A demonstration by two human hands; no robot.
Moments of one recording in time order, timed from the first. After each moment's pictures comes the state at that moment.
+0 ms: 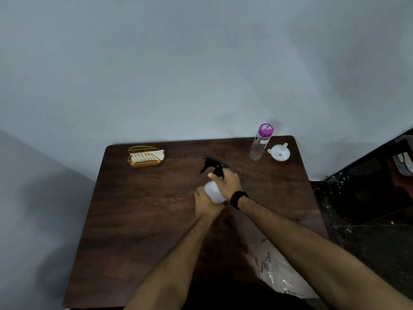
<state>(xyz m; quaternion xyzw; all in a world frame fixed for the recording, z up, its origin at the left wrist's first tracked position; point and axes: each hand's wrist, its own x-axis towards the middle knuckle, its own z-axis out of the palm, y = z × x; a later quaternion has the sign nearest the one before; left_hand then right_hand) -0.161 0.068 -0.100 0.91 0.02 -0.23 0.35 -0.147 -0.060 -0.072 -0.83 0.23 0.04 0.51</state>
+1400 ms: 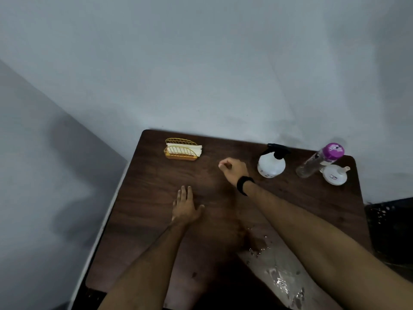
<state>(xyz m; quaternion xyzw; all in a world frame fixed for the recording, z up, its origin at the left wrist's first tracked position) -0.088 0.218 -0.139 0.94 0.01 -0.31 0.15 -0.013 0.010 -0.109 -0.88 0.13 0.12 0.43</state>
